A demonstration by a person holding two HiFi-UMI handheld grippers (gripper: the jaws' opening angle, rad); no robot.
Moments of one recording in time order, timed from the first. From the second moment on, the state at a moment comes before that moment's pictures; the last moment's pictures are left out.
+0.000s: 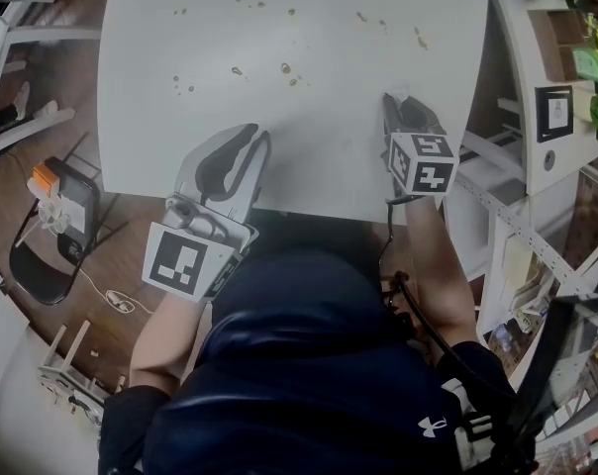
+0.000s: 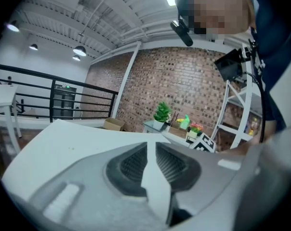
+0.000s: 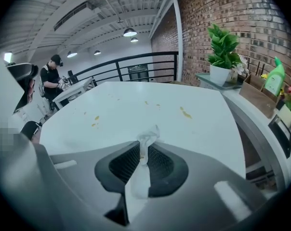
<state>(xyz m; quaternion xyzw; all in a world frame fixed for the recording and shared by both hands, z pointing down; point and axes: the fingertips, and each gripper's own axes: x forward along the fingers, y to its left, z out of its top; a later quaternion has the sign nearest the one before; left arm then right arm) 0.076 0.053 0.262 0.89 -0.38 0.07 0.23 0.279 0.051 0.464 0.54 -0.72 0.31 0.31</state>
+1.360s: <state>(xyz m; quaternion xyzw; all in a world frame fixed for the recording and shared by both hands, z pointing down) -0.052 0.015 0.288 0.89 -0.37 0.09 0.25 0.141 0.026 0.485 0.50 -0.73 0.33 0.33</state>
